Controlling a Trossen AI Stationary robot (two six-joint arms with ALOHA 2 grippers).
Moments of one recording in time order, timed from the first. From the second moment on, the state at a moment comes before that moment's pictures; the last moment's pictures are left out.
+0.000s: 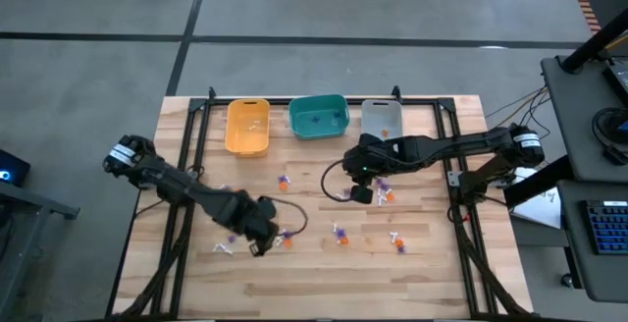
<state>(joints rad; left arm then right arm) -0.44 1.57 1.12 -0.99 -0.12 -0.94 0.01 1.51 1.22 -0.72 0.18 0.11</state>
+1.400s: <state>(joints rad) 0.36 1.99 1.49 0.23 0.12 0.11 0.01 1.02 0.81 -0.23 0.17 -0.09</state>
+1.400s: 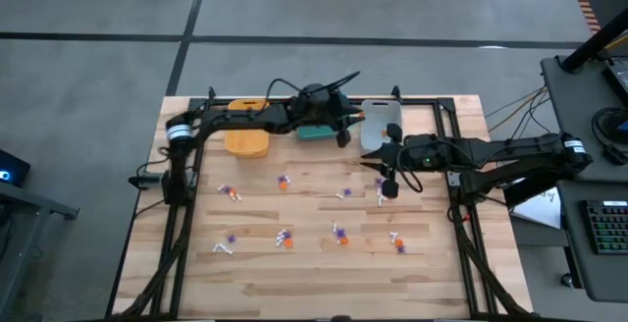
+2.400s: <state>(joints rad) 0.34 2.30 1.83 -0.06 0.12 0.09 0.01 1.02 0.81 -0.23 0.18 -0.08</state>
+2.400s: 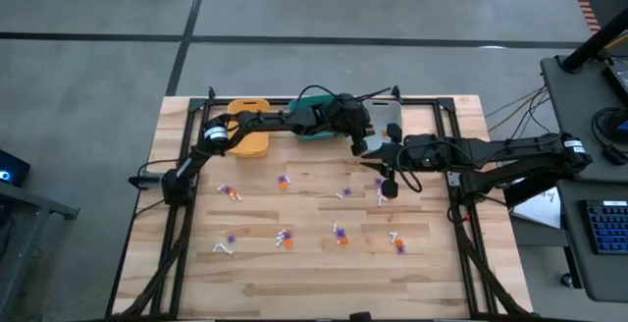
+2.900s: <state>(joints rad) 0.33 2.30 1.83 -0.11 0.12 0.07 0.01 1.03 0.81 -0.23 0.18 -0.06</state>
